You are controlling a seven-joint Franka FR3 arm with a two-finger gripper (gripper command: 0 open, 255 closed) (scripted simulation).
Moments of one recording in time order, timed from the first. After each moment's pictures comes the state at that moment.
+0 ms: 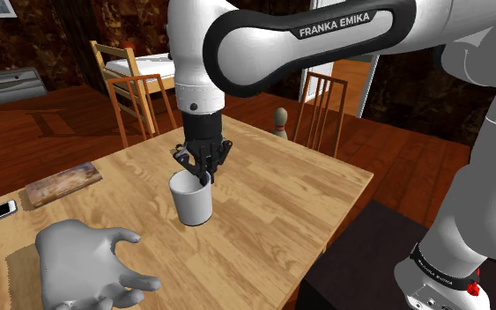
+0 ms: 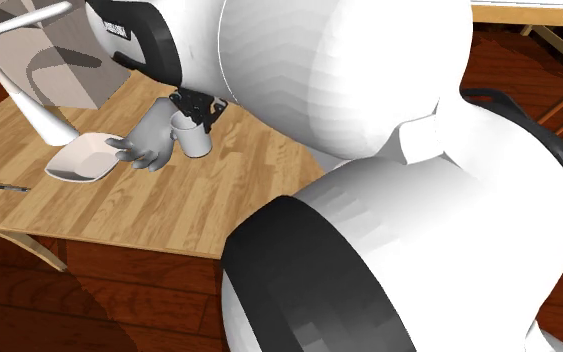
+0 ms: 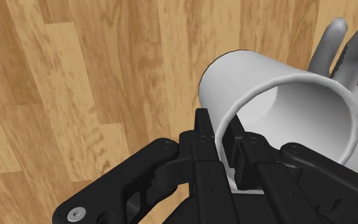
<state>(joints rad) 0.23 0.15 0.54 -1.66 0.00 1.83 0.78</state>
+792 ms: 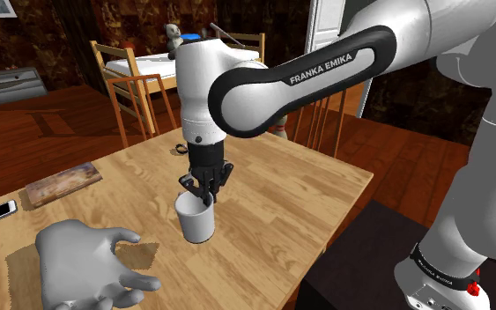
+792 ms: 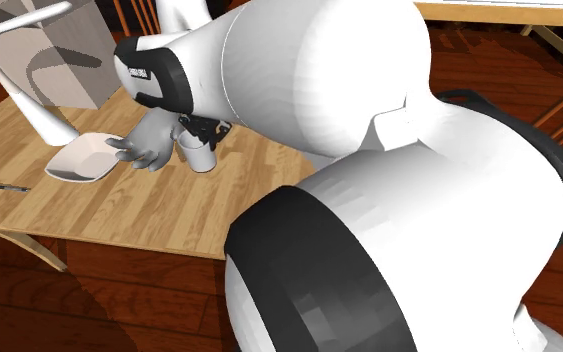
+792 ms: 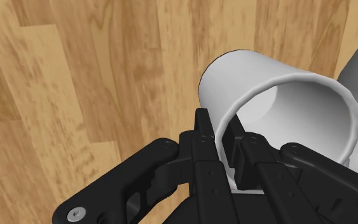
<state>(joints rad) 0.23 0.17 0.54 -1.80 -0.01 1.98 0.78</state>
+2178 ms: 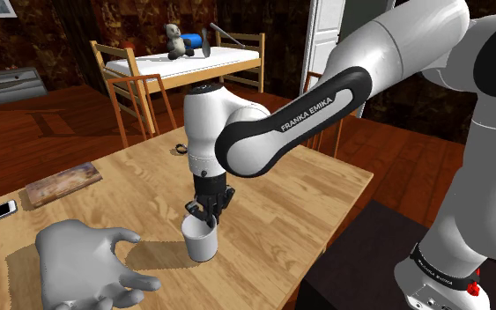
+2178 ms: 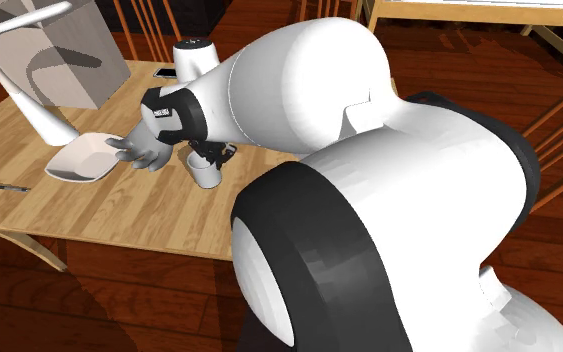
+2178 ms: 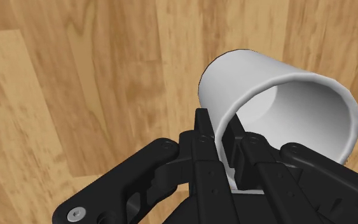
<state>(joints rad) 0.24 0.24 0.53 -1.92 -0.06 2.17 0.80</state>
